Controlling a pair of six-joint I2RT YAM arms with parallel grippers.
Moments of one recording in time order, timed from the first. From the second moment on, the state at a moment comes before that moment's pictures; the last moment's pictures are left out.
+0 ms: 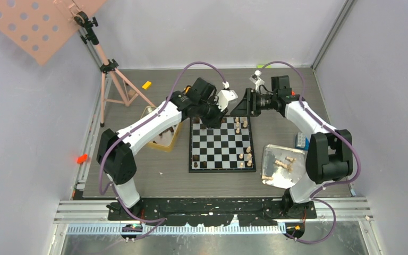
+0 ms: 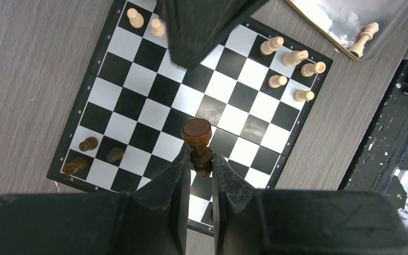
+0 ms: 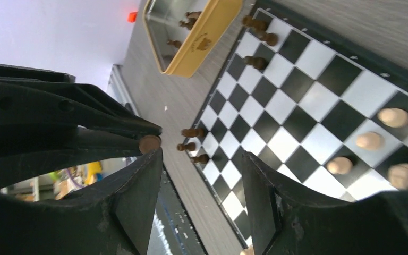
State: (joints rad) left arm -0.74 1.75 1.60 -0.69 0.35 0.25; right arm 0.13 1.61 1.18 -0.36 -0.96 0.24
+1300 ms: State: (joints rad) left arm -0.76 1.75 1.59 -0.69 0.30 0.24; right arm 0.27 1.72 1.19 -0.28 -1.14 0.37
